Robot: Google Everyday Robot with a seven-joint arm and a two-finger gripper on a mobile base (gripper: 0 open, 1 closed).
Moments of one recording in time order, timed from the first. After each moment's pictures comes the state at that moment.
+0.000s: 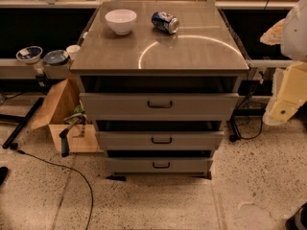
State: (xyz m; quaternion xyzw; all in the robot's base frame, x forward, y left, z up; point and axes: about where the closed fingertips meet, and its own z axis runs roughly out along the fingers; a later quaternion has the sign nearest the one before) arm 0.438 -0.215 0.981 -0.60 0.78 -0.04 0.17
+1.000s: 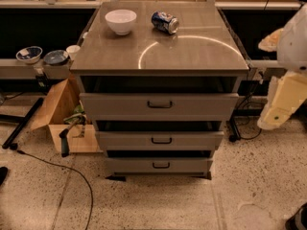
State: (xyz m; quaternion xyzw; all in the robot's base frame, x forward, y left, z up) arm 0.448 -0.222 0.962 -0.60 0.78 -0.04 0.19
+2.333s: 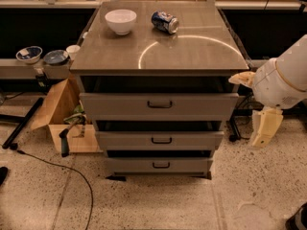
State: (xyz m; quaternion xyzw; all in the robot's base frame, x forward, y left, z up) arm 0.472 -0.219 0.852 -0.70 0.69 0.04 0.20
